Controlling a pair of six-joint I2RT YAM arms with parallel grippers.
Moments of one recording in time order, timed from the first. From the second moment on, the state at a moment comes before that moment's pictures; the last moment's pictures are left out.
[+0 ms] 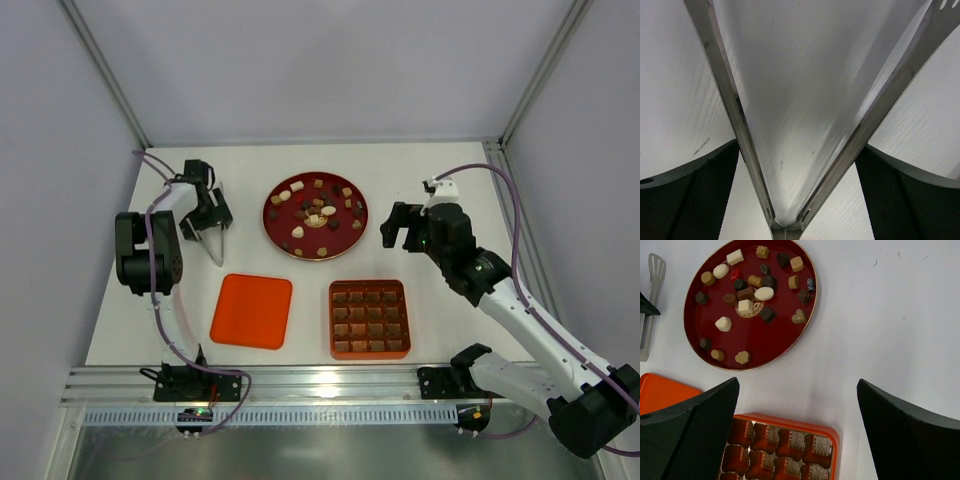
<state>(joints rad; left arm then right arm) 0.02 2.01 1.42 -0.62 -0.15 -0.42 0.50 0.97 0.85 -0.34 0.21 0.39</state>
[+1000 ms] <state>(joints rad) 0.02 1.97 1.37 -0.65 -0.12 -0.37 0.50 0.92 0.80 -0.32 0.21 0.42</state>
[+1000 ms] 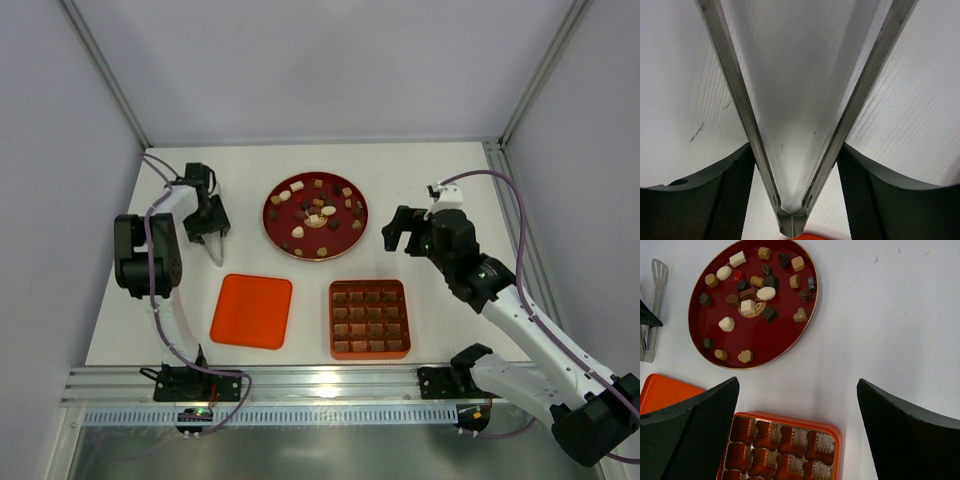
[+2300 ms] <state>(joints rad) -0.10 1.66 1.54 -0.93 -0.11 -0.37 0.50 0.93 0.81 -0.31 0.21 0.41</state>
